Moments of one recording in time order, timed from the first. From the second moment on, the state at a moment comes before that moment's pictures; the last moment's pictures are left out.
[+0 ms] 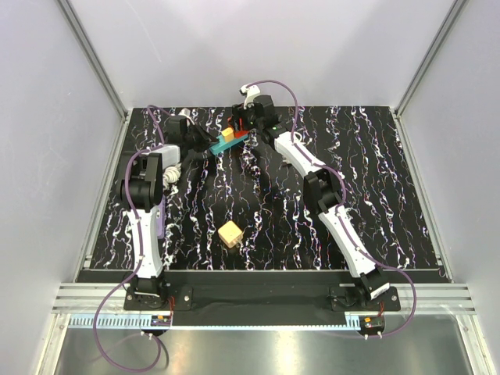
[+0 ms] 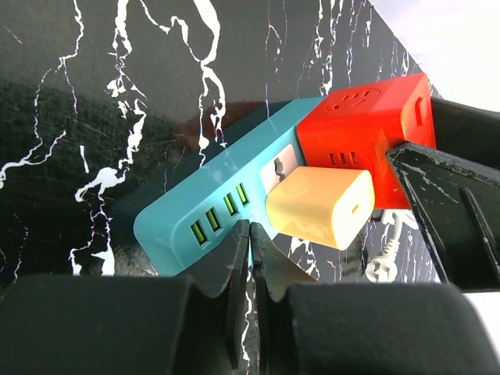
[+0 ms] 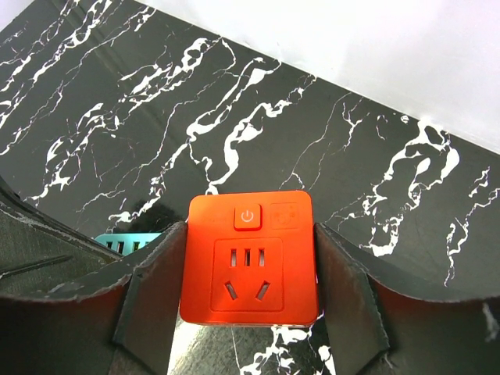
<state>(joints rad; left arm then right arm) -0.08 2.25 1.51 0.20 0.42 -0.79 0.51 2.84 2.70 -0.14 -0.18 0.12</state>
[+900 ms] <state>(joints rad) -0.08 2.27 1.53 0.20 0.42 -0.80 0.51 2.86 2.71 -0.11 -0.19 0.12</state>
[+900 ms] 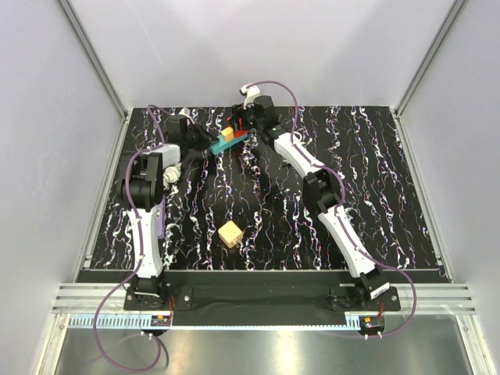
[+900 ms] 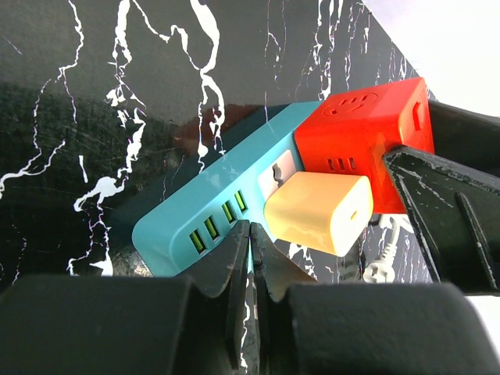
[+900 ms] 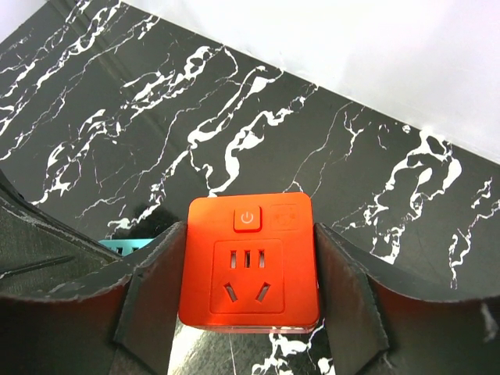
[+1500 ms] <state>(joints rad) -0.09 2.31 1.65 0.05 0.38 -0.78 0.52 2.87 2.70 -0.06 -0.16 0.11</state>
